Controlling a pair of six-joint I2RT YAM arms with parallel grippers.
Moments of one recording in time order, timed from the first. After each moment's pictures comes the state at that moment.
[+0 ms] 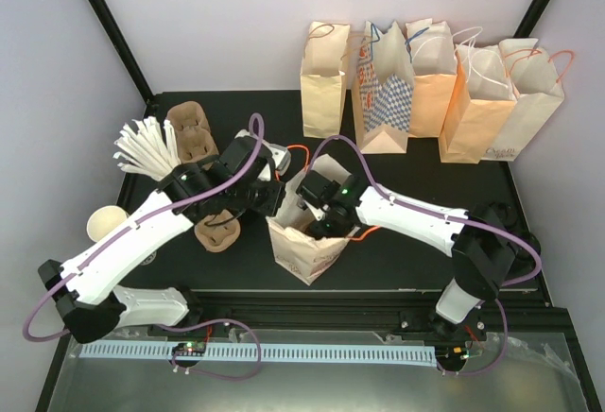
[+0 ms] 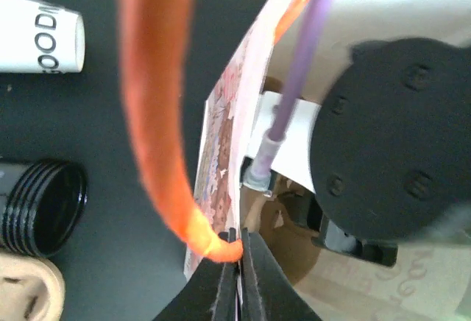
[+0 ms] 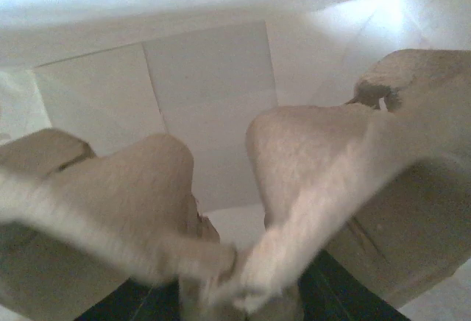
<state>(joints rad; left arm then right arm) -0.84 1.20 1.38 -1.03 -0.02 -0.44 0.96 1.65 1.26 -0.96 0.03 0.20</state>
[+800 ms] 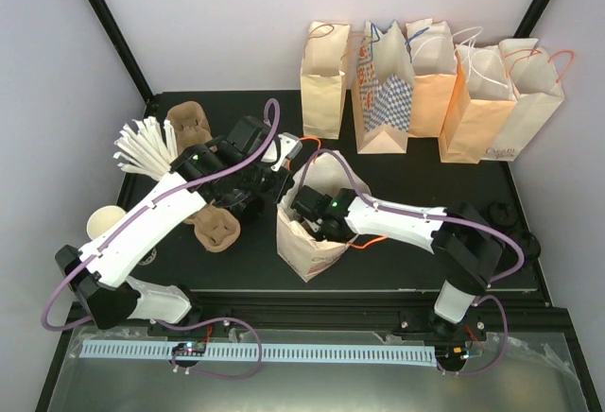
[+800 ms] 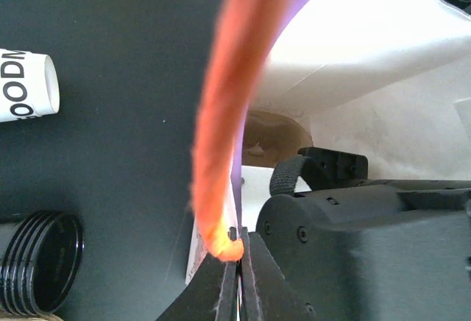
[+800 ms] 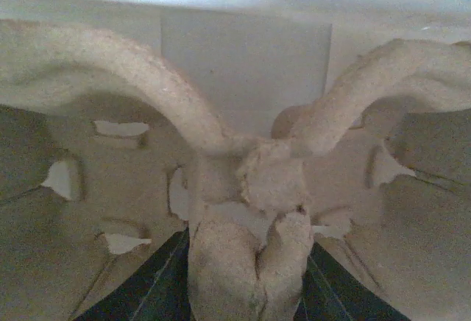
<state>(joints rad) -0.73 1.34 1.47 -1.02 0.13 -0.24 1.00 1.70 1.18 -0.86 0.09 0.16</state>
